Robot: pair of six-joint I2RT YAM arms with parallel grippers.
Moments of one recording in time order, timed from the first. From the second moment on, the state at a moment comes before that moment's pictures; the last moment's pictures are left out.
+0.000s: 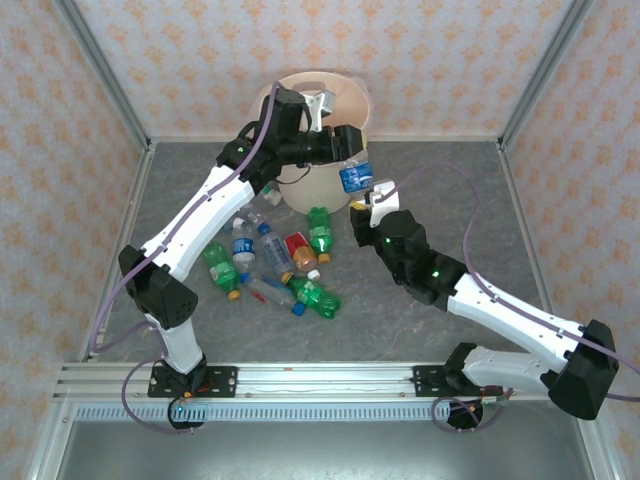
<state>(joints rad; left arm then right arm) -0.52 1.79 1.94 -0.56 0.42 -0.67 0.84 1.09 0.87 -0.04 0.47 0.15</state>
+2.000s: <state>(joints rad) -0.33 1.83 2.10 -0.41 -0.18 -0.43 0.84 1.01 0.79 -0.08 0.57 0.28</state>
